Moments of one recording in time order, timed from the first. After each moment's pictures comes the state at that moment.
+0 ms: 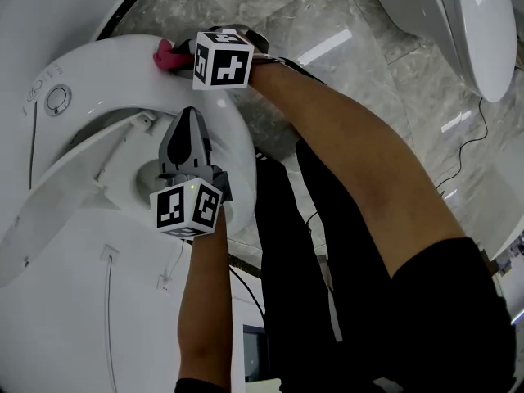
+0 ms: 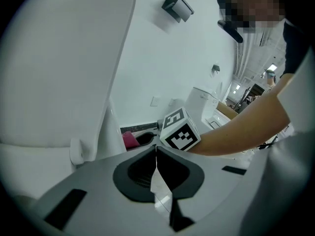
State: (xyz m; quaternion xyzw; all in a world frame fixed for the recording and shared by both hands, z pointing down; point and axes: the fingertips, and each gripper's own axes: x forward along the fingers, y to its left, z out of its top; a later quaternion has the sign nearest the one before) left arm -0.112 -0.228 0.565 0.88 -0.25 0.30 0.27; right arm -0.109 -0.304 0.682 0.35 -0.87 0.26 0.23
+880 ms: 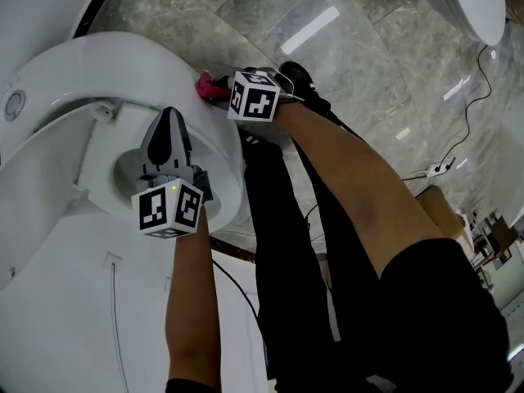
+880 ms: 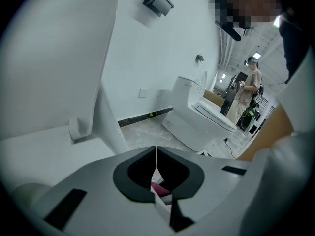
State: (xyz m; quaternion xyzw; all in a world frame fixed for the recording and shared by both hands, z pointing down) left arm -0.140 -0.179 0.580 0.90 -0.17 0.34 0.22; right arm -0.183 -0.113 0.761 0.37 -0.81 0.40 0.22
